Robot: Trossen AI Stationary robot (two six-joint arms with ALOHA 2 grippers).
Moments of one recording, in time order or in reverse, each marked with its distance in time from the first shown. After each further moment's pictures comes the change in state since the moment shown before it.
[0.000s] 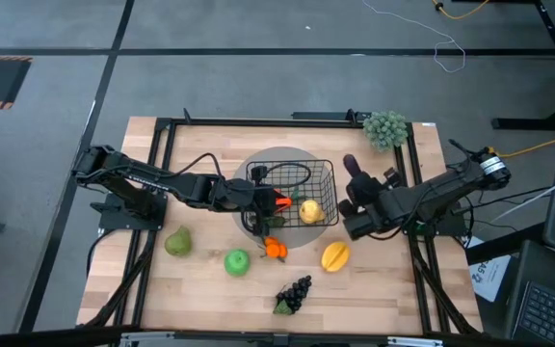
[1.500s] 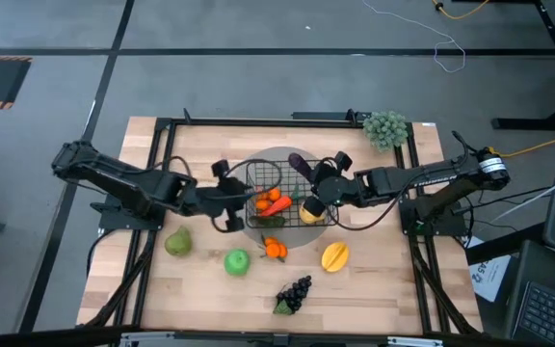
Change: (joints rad) left arm -0.131 -0.223 0.001 -0.427 -0.300 -0.261; right arm -0.228 0.000 -0.011 0.896 -0.176 -0.930
